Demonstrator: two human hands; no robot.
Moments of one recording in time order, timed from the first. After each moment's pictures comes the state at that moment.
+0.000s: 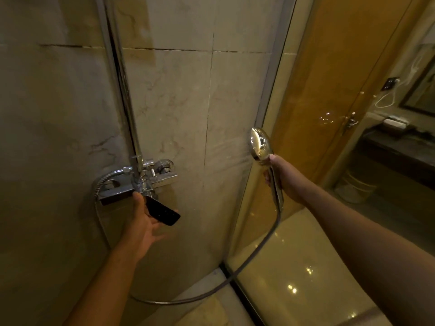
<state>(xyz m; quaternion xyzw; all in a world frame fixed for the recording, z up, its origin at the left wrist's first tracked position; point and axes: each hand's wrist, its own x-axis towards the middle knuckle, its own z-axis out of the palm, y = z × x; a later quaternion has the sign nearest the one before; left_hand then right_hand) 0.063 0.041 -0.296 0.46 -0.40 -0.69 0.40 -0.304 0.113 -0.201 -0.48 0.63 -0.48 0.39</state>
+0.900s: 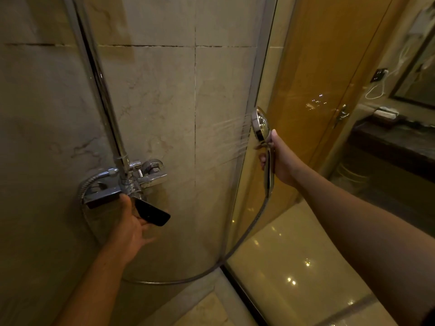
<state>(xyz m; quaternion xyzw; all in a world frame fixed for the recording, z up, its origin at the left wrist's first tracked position) 0.059 0.041 -0.294 0.42 -0.37 -0.74 0.38 -0.317 0.100 -0.179 -0.42 0.58 -0.55 0.42</state>
